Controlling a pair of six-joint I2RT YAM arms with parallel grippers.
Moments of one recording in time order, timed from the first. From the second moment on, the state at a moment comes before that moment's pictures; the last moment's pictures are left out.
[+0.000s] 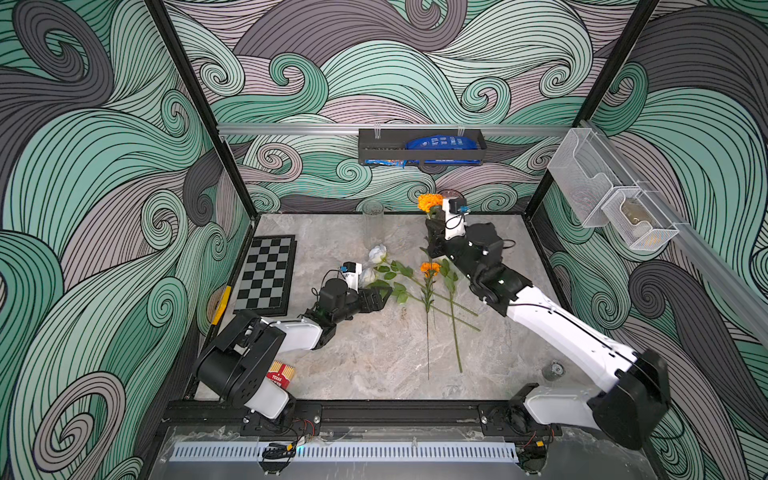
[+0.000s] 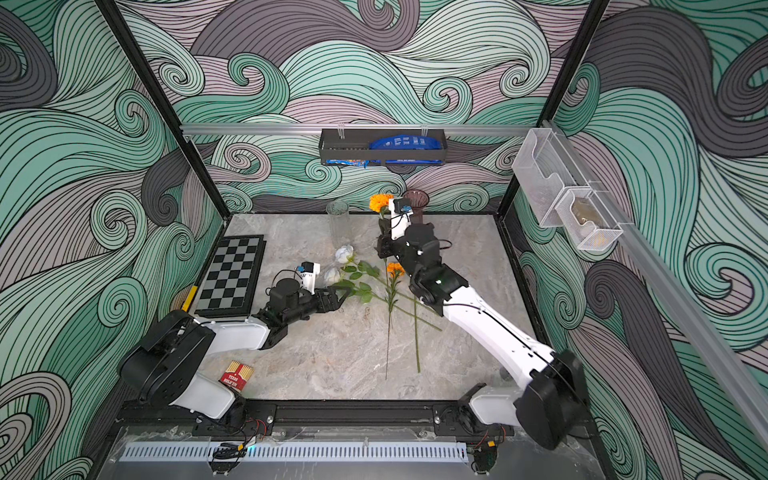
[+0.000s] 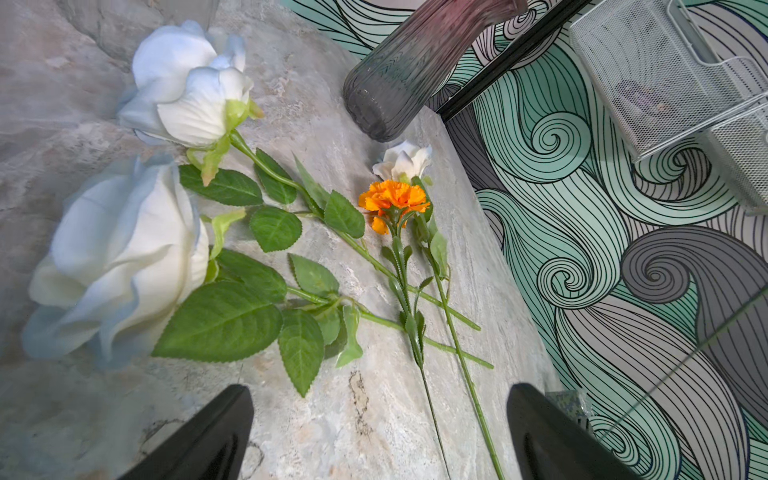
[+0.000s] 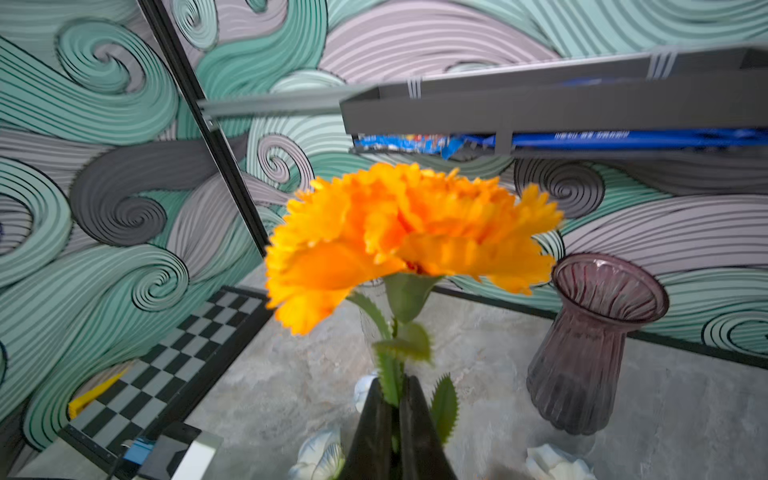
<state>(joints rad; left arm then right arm) -0.52 1.52 0.48 0.72 0.31 -0.69 0.58 1.26 1.05 0.13 0.15 0.16</state>
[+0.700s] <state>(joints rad) -0.52 1.09 0.31 0.69 -0.19 -0.70 0.58 1.80 1.72 0.41 0.07 0.07</state>
